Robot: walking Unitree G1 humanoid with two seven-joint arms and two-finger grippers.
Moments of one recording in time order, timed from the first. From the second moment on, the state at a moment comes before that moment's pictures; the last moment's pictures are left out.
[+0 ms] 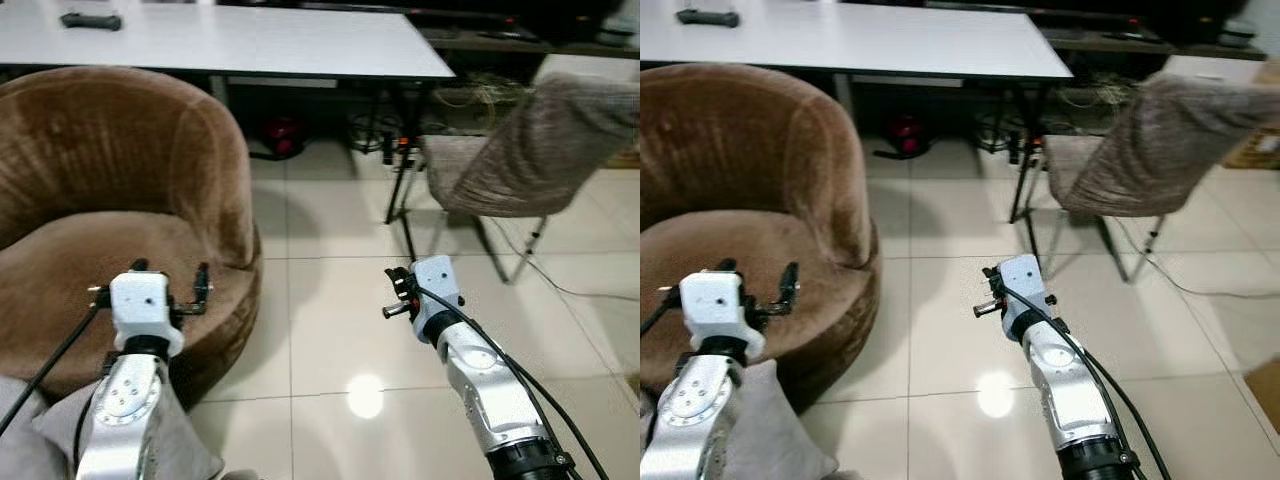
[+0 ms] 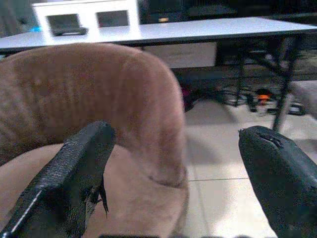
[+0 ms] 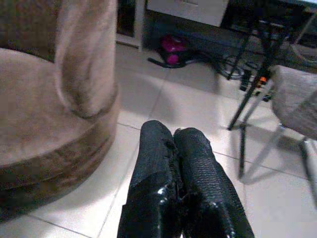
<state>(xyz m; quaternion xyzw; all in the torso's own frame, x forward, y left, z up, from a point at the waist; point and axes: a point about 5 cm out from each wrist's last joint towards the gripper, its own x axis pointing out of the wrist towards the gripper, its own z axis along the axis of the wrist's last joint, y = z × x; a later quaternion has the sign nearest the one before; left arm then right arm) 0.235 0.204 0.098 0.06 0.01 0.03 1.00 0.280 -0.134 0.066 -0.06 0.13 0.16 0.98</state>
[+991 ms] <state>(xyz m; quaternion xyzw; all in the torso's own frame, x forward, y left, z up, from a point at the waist) 0.227 0.201 0.095 0.05 0.02 0.06 1.00 0.278 -0.128 0.080 -0.08 0.12 0.19 0.97</state>
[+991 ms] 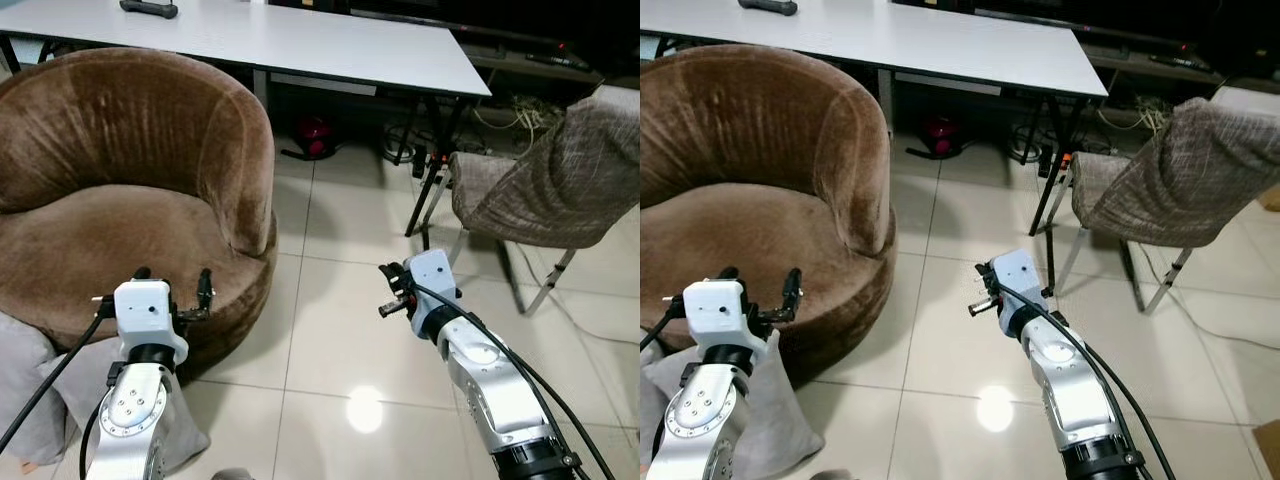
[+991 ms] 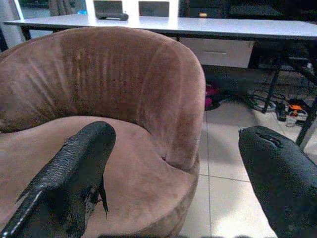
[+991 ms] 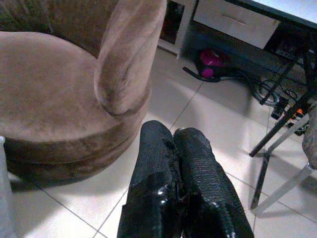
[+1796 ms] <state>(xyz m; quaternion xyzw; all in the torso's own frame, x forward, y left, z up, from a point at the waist) 0.233 0.220 0.099 0.09 0.02 0.08 0.99 0.296 -0.132 0.068 -0.04 0.13 0.13 0.98</state>
